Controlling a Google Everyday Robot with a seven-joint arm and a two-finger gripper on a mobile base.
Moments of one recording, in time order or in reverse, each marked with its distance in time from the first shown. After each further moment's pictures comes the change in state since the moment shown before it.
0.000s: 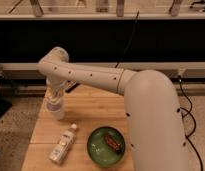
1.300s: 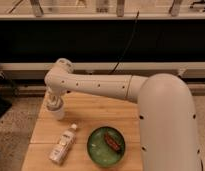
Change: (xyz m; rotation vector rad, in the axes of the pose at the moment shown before) arm -0.007 -0.013 0.019 0.135 0.142 -0.270
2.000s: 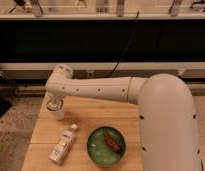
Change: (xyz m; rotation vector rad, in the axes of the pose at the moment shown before) arm -0.009 0.004 0.009 -0.015 0.029 -0.015
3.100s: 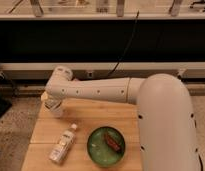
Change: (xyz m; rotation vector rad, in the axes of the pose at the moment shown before) arm 0.000 -0.002 0.007 -0.003 0.016 0.024
